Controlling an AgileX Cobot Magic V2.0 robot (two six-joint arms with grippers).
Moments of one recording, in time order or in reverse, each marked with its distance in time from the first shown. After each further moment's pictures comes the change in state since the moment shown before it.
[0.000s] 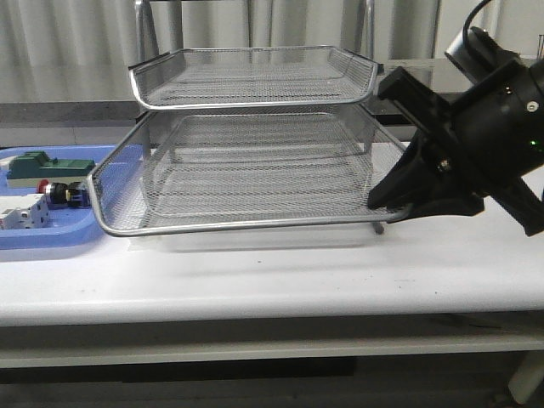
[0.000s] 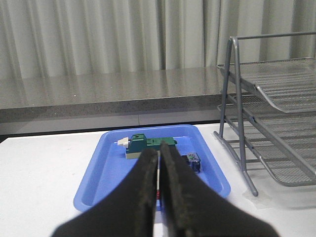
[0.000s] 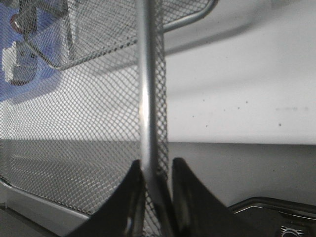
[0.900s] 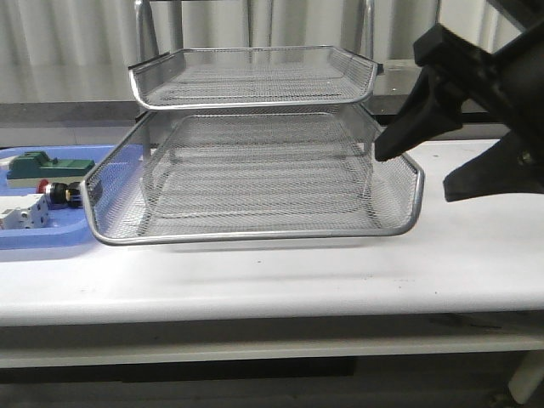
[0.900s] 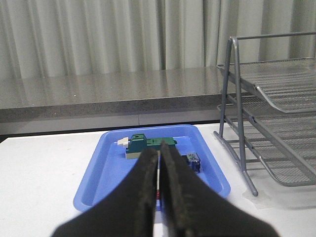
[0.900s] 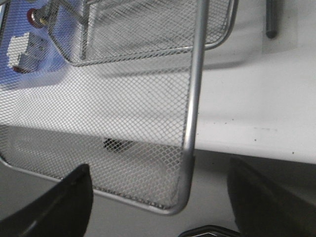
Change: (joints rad) left arm 0.000 0.000 0.000 0.000 0.000 0.000; right arm 0.000 -0.203 0.029 -0.174 -0.030 0.010
